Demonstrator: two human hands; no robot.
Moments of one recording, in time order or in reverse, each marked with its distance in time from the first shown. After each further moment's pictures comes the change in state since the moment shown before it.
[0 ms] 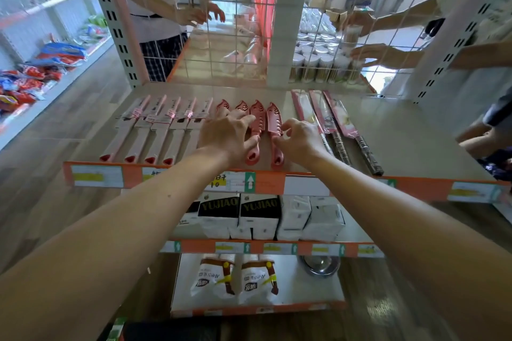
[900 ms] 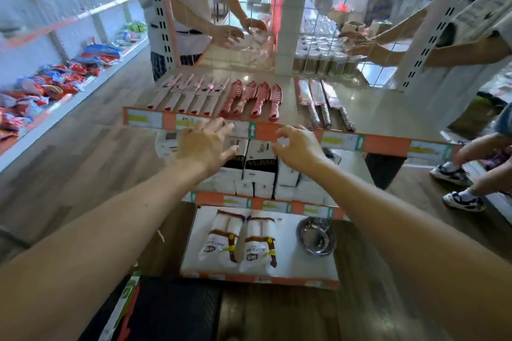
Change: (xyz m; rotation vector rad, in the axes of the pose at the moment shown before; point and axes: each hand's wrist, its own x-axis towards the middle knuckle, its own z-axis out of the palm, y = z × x) left_hand -0.170 0.015 -0.015 0.023 -0.075 -0.169; right_hand -0.158 0.010 -0.019 -0.049 -0.126 -0.151
